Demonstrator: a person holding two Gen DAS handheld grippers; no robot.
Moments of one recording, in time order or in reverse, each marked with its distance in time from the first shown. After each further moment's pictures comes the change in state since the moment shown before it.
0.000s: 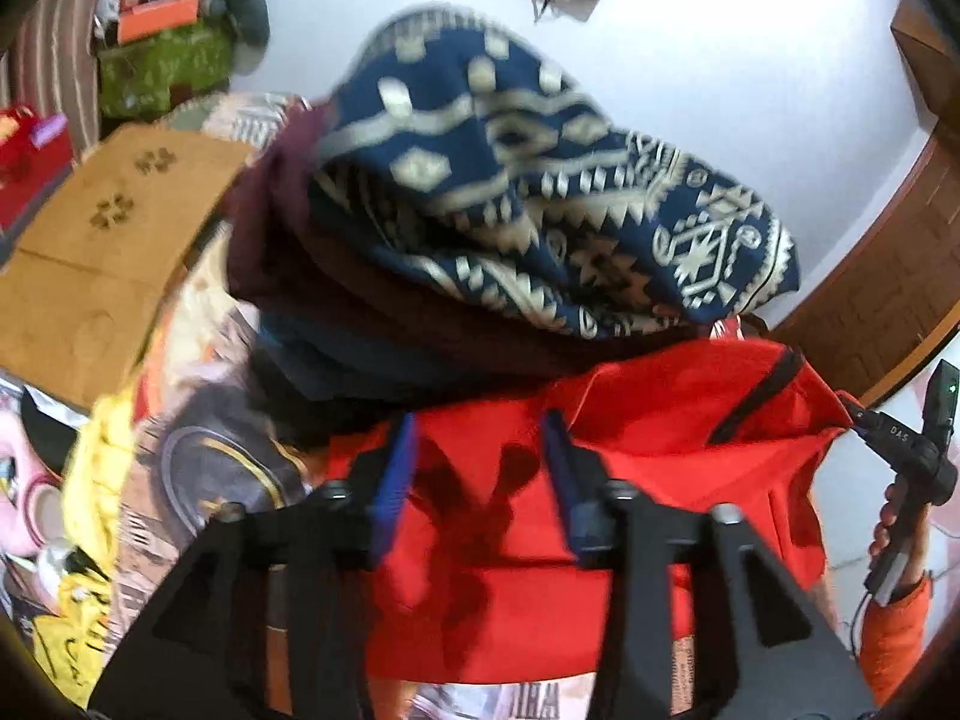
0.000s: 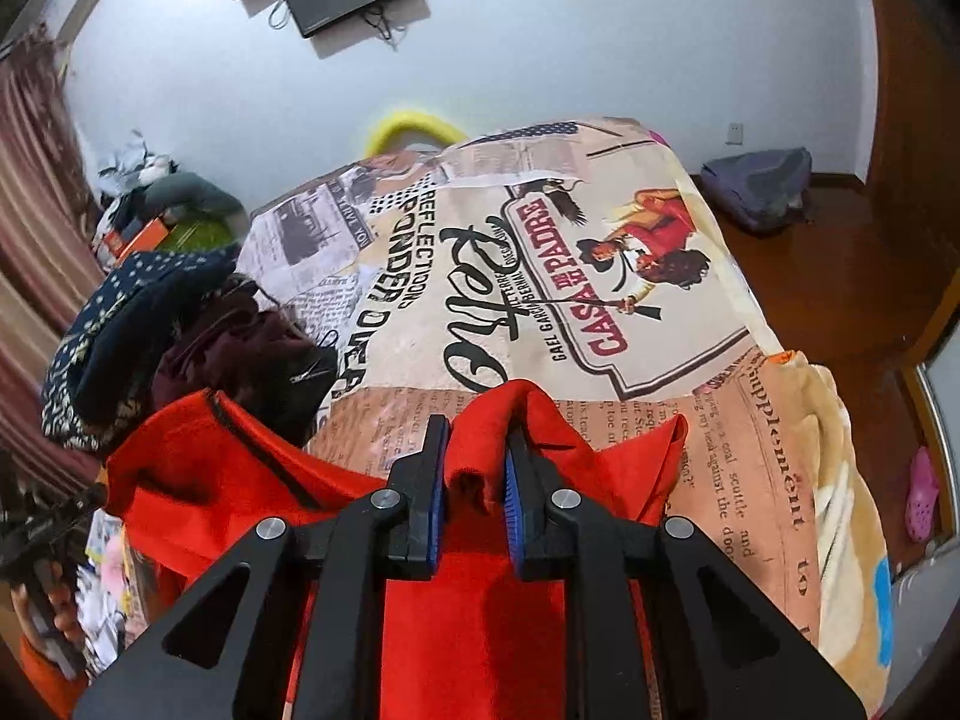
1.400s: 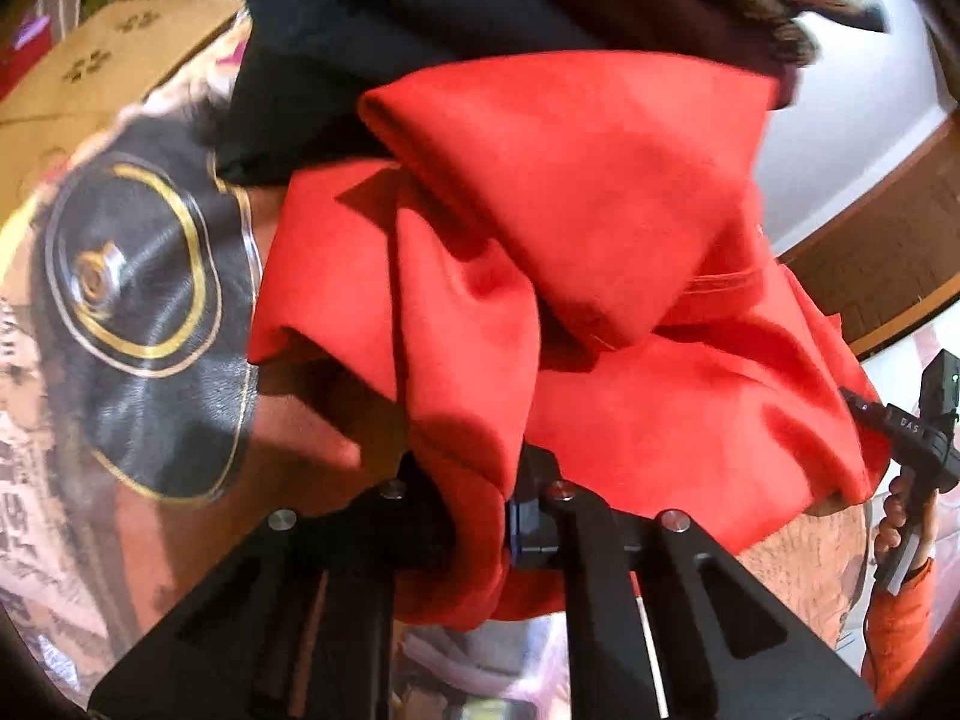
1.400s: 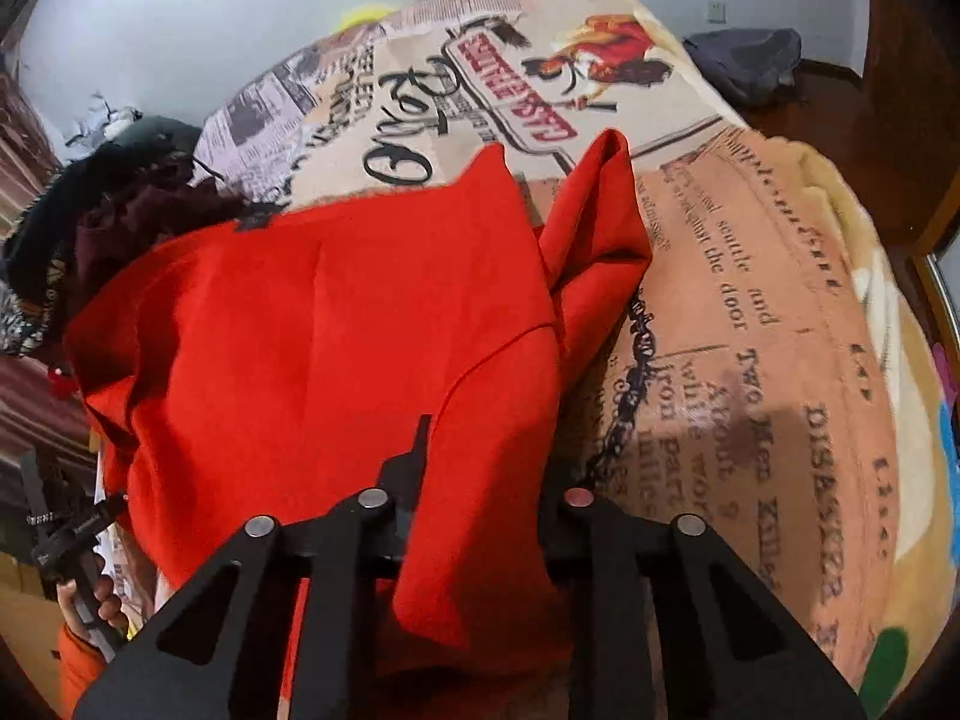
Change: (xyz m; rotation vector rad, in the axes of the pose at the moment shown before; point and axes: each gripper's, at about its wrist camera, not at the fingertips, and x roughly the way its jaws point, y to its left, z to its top) left arm 0.068 0.005 -0.112 -0.034 0.230 -0.058; right arm 0.029 -0.046 -0.088 0.073 0.227 0.025
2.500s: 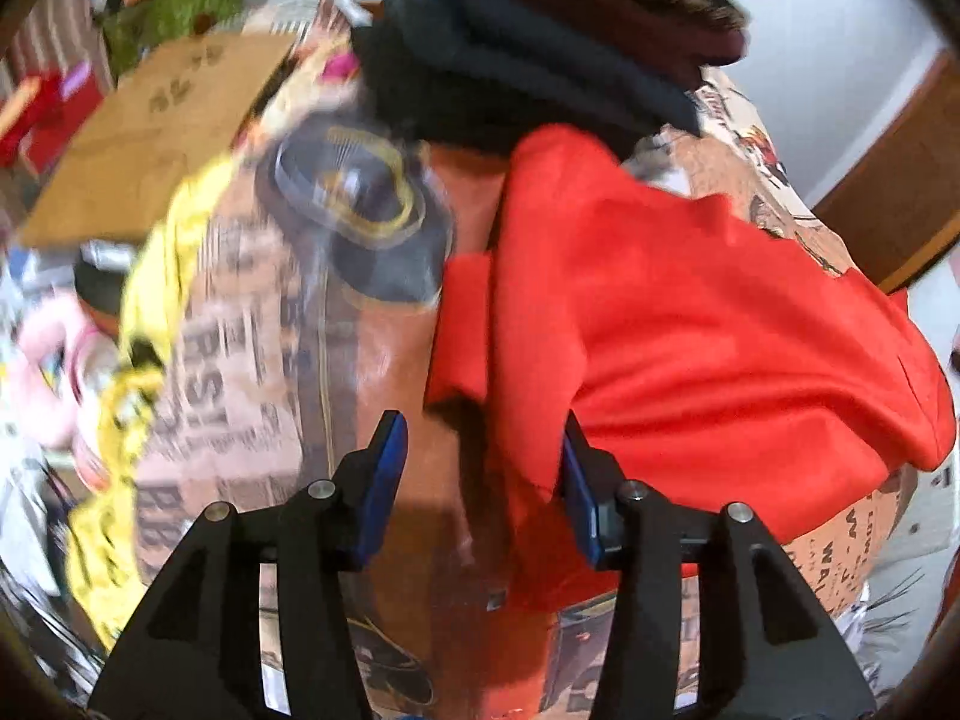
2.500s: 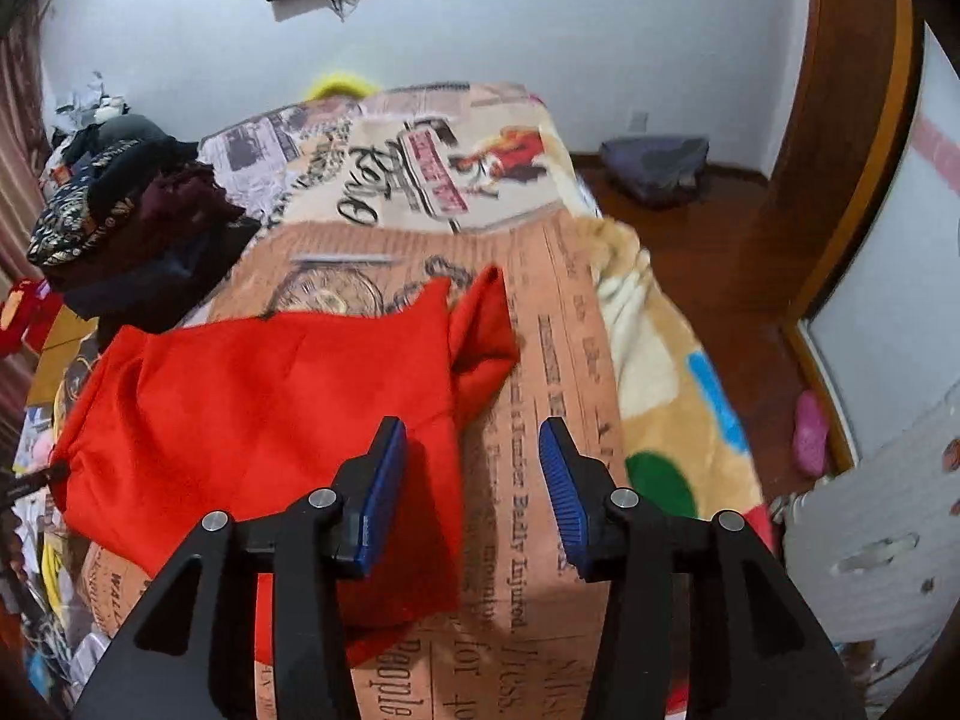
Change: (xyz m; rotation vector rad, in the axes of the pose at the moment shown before) left arm -0.096 0.033 -0.057 0.145 0.000 0.184; right arm -0.144 0.015 -0.077 -0.148 -0.206 -0.245
